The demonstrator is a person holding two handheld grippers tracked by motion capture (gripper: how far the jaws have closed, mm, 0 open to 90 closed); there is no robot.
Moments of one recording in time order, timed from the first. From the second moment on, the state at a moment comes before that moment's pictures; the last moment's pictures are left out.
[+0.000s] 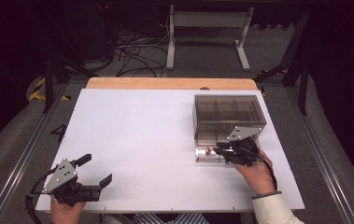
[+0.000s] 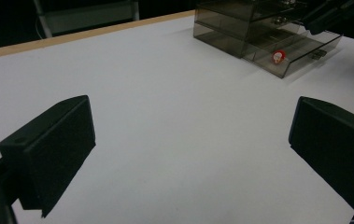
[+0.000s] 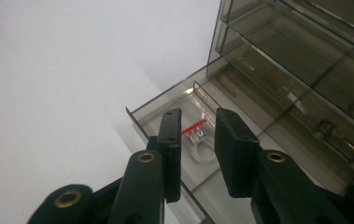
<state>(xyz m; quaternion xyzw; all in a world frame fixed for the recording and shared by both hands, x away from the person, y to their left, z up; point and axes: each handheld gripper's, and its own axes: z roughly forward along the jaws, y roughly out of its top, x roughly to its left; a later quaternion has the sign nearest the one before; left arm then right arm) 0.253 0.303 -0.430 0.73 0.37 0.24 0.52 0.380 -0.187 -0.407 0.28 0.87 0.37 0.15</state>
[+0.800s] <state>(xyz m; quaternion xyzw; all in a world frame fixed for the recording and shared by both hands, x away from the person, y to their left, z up) 0.254 0.302 -0.431 0.73 0.37 0.23 0.52 0.360 -0.222 -0.423 0.30 0.87 0.35 0.16</state>
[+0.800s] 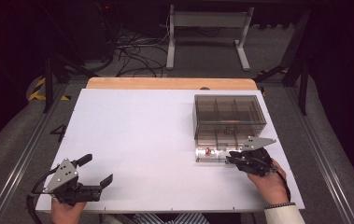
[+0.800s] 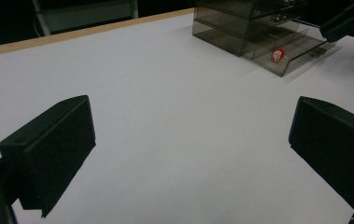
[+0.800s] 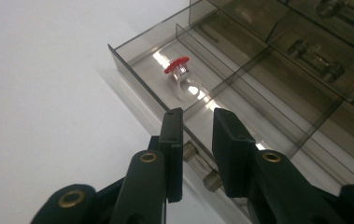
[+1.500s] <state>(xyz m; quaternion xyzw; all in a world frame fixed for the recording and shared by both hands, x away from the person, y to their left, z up) 0.254 0.300 -0.431 0.73 0.37 0.23 0.52 0.353 -0.231 -0.435 0.31 0.89 0.30 0.15</state>
